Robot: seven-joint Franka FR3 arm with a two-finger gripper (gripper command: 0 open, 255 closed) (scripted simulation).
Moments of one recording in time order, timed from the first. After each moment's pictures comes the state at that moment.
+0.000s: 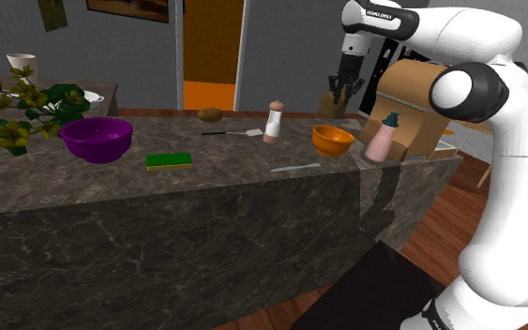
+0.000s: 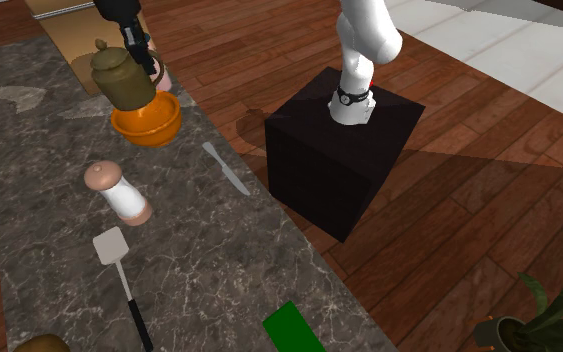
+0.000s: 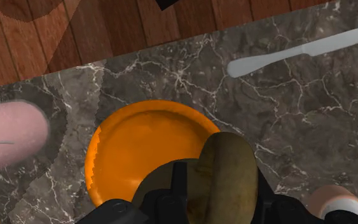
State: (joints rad) arm -0.41 0.49 0.01 -0.97 -0.03 1.40 0.15
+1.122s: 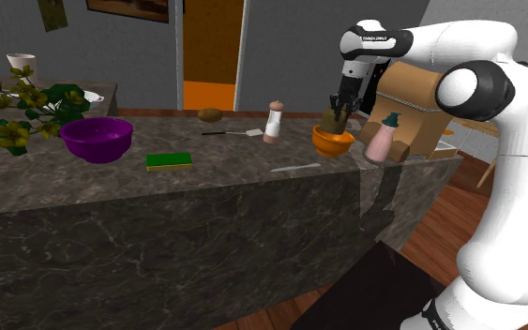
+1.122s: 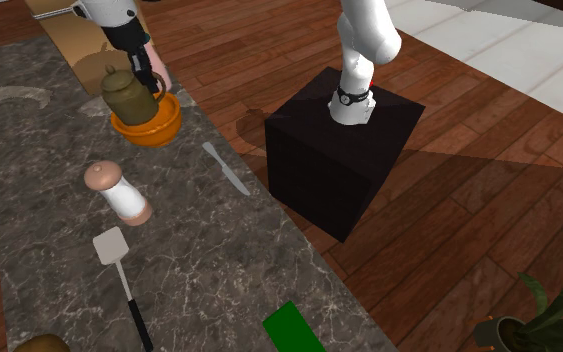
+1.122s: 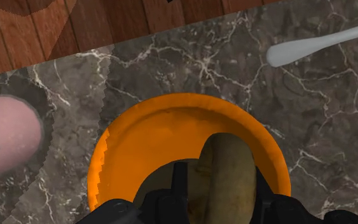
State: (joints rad) arm -0.46 0.46 -0.01 -1.20 -0.02 1.60 0.10
